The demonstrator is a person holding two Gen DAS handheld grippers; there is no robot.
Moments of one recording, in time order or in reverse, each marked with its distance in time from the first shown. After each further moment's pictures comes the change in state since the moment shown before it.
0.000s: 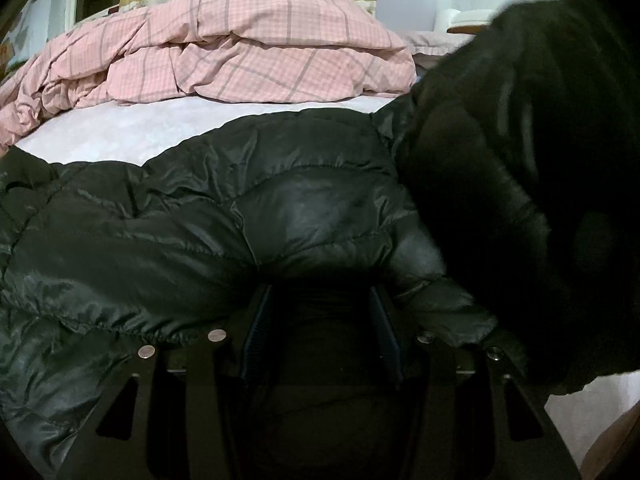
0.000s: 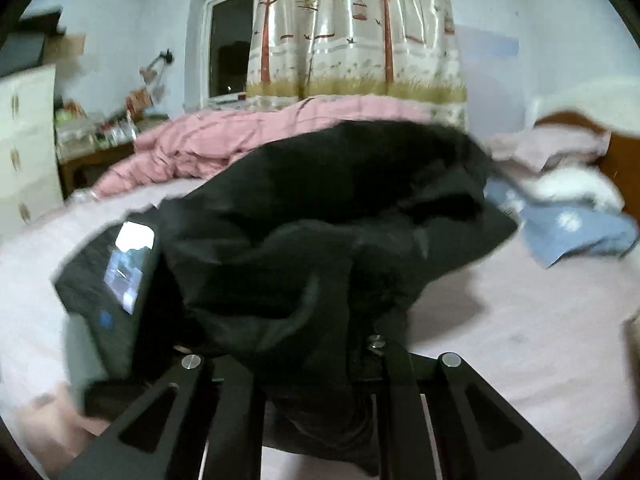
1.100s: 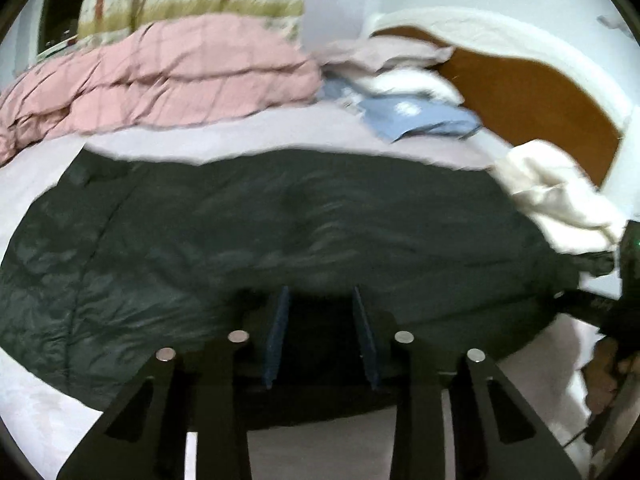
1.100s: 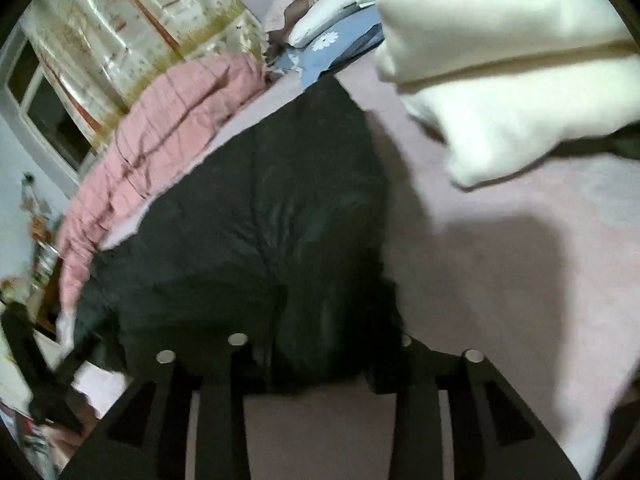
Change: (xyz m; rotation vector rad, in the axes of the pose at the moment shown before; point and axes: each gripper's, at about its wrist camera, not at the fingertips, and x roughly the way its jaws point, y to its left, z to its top) left arm -0.112 -0.104 -0.054 0.137 -0.064 -0.187; right arm -0.162 -0.218 -0.110 0.641 0.301 -0.238
